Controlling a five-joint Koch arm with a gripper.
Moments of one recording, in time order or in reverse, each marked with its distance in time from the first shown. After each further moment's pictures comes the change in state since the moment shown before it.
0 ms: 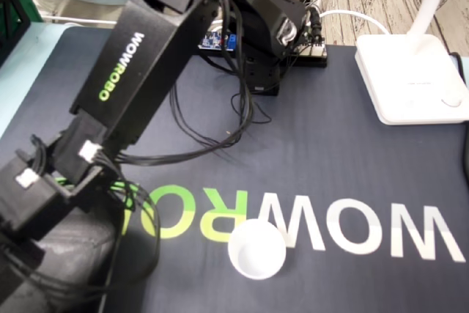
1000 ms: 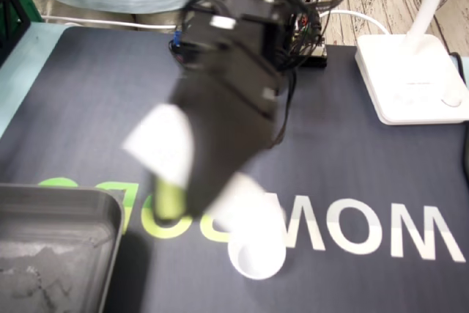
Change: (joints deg) arm -29.2 56.2 53.1 0.0 -98.2
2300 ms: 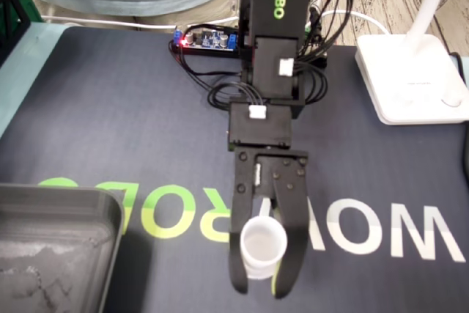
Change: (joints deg) arm -6.5 -20.0 3.9 -4.6 -36.7
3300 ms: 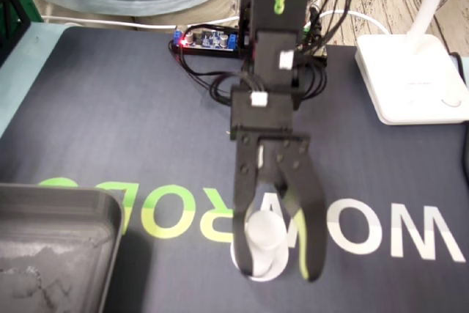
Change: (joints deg) arm -0.4 7.9 4.7 -7.6 0.9
